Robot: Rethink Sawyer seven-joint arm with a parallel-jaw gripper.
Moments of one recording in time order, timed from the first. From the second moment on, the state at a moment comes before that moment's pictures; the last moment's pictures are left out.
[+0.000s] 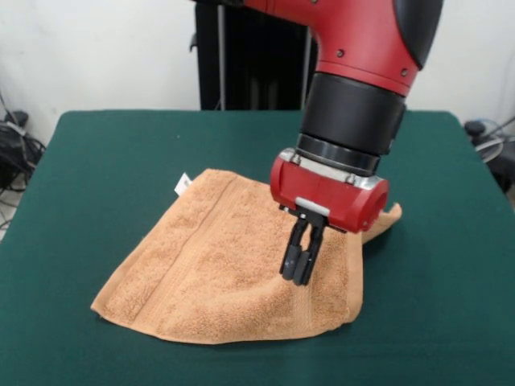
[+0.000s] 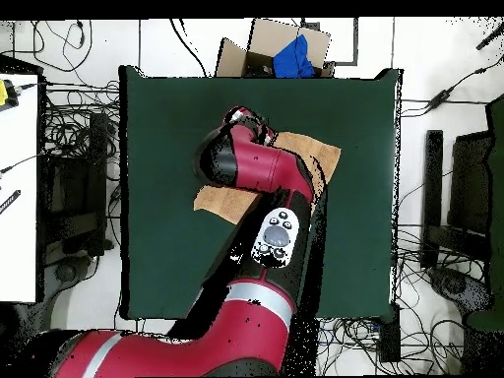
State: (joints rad) arm 0.04 -0.38 -0.31 1.34 0.19 0.14 2.21
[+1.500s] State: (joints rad) arm 0.00 -0.40 -0.28 1.39 0.19 0.14 2.21
